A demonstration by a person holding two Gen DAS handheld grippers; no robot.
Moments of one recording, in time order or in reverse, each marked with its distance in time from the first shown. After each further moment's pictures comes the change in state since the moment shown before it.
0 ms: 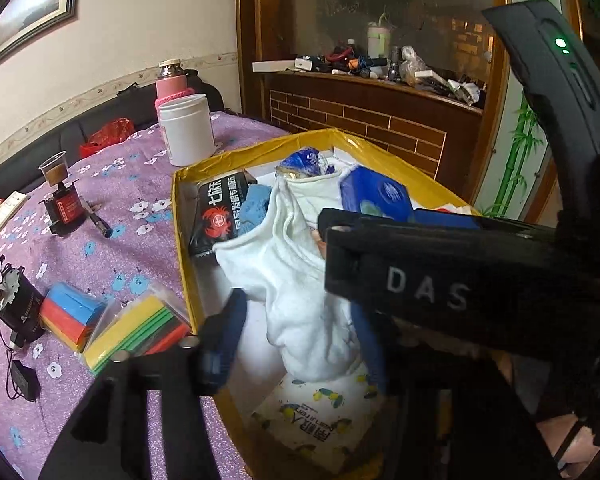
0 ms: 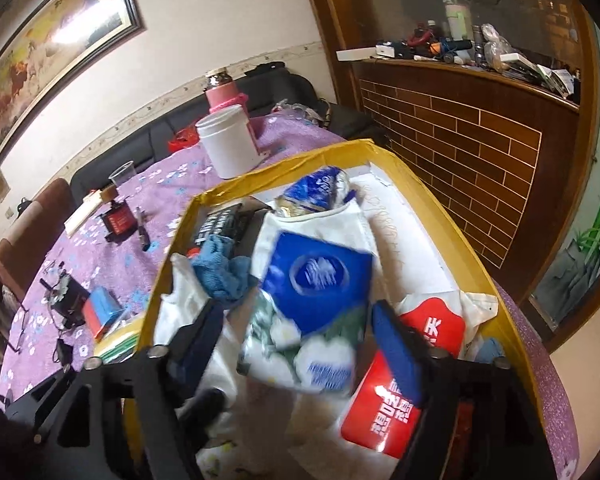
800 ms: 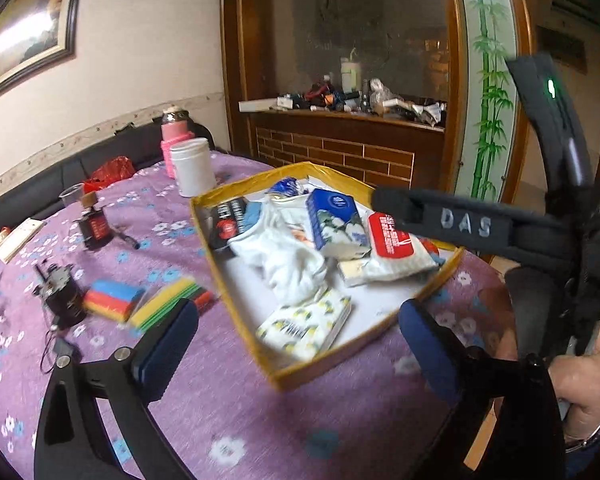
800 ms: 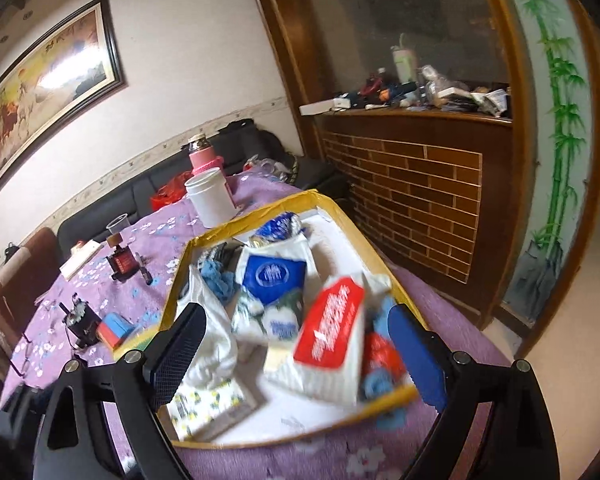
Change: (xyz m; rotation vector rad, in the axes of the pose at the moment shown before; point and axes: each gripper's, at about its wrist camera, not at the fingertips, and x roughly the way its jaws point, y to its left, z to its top) left arm -0.100 -0.006 -0.046 0.068 -0.143 -0.019; right arm -0.099 -0.006 -0.052 0.089 -0.214 -0.141
